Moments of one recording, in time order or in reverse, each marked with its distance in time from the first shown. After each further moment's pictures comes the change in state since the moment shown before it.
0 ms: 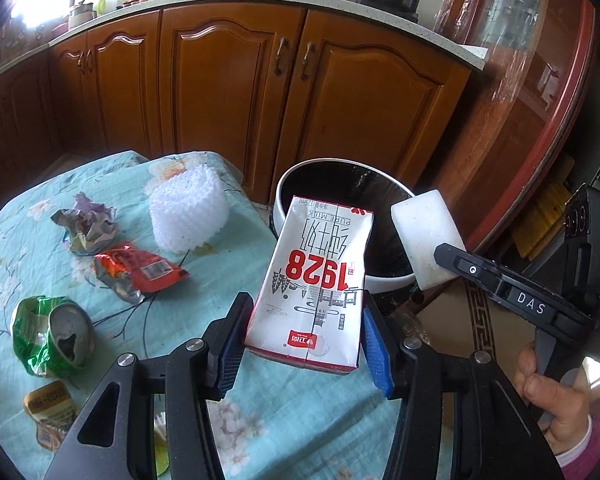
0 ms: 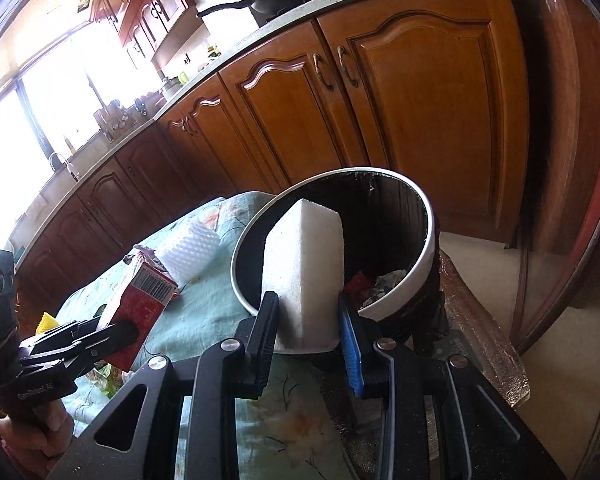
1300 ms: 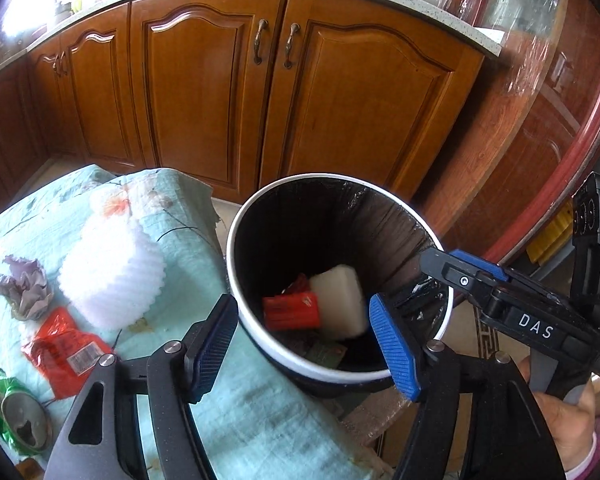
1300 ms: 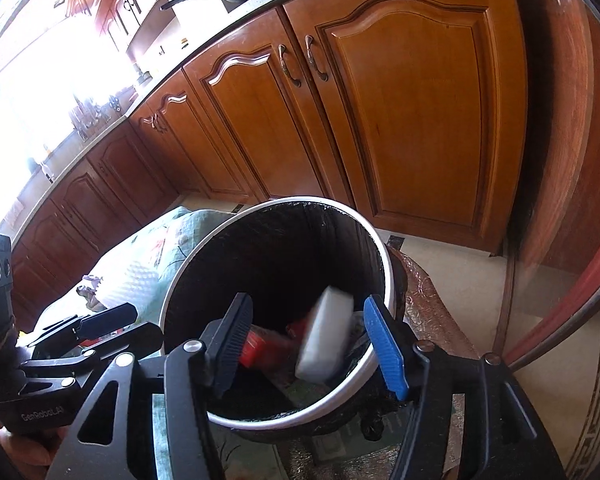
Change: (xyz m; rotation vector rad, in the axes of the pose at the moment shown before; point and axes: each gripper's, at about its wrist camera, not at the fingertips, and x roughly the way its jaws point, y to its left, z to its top) left arm 0.090 -0.026 0.053 0.011 0.037 0.005; right arm 0.046 -0.041 0.048 0.018 0.044 -0.058
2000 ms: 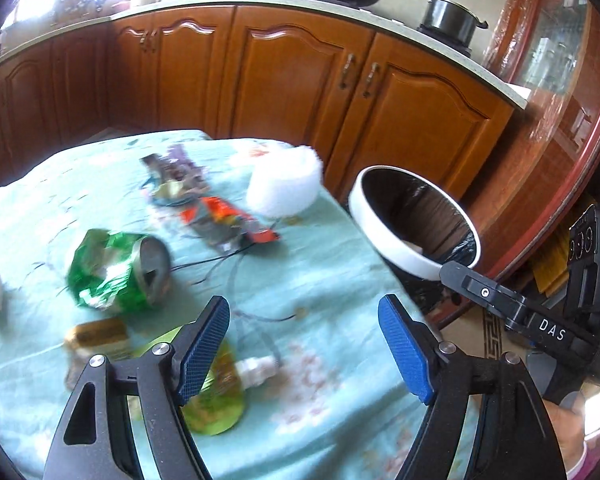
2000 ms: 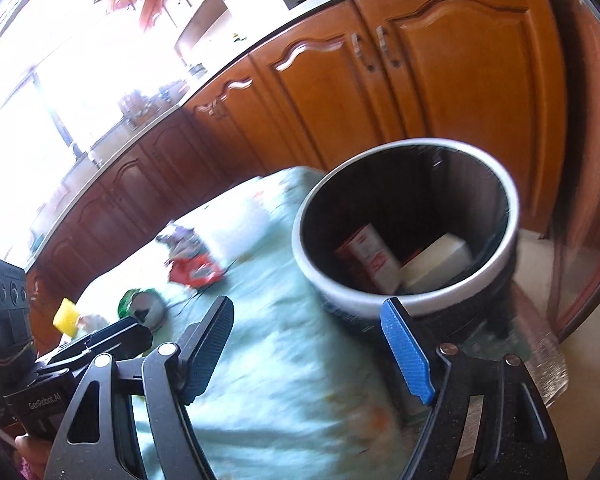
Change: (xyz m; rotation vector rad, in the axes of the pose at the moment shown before) left arm -0.128 0.077 -0.117 -0.175 -0.111 0.090; right arm -0.026 0.089 -0.074 -0.039 0.008 0.163
